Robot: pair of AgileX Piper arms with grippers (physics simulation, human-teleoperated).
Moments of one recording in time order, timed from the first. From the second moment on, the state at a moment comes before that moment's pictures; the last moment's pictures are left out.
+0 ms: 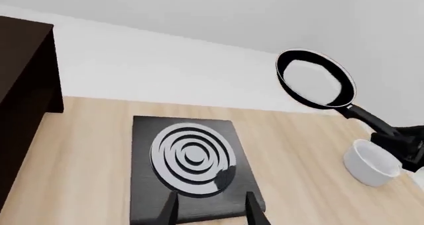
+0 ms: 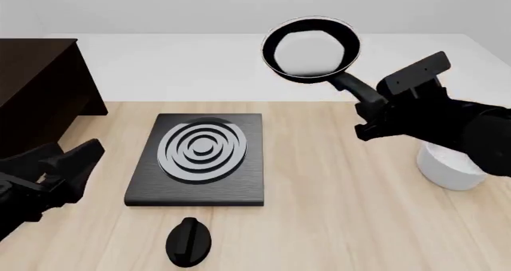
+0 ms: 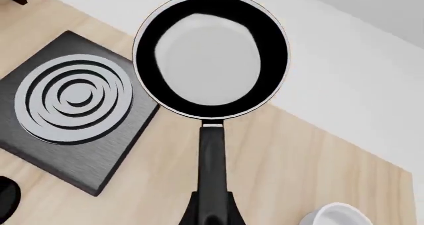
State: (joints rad) left arm -0.28 0.49 -0.52 0.26 -0.29; right arm 0.29 1.17 -0.94 0.35 -0.24
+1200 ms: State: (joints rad) left arm -0.49 0.51 -0.54 0.20 -0.86; right arm 0.80 1.37 -1.21 0.28 -0.14
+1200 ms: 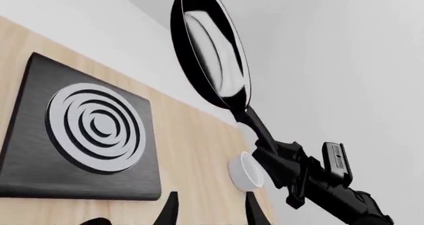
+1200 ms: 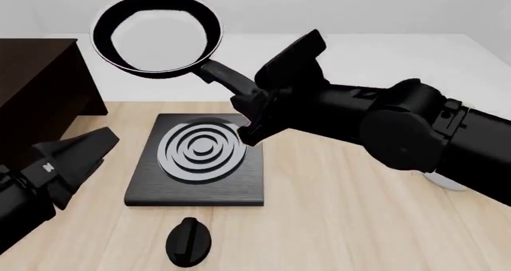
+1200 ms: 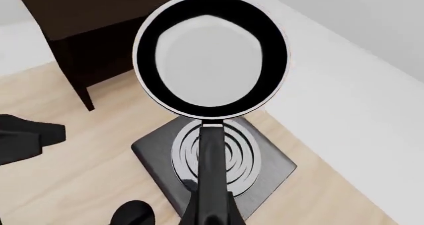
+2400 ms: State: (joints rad) left arm -0.49 0.51 -0.50 0.16 -0.91; right arm 1.00 1.49 -1.20 0.17 -0.08
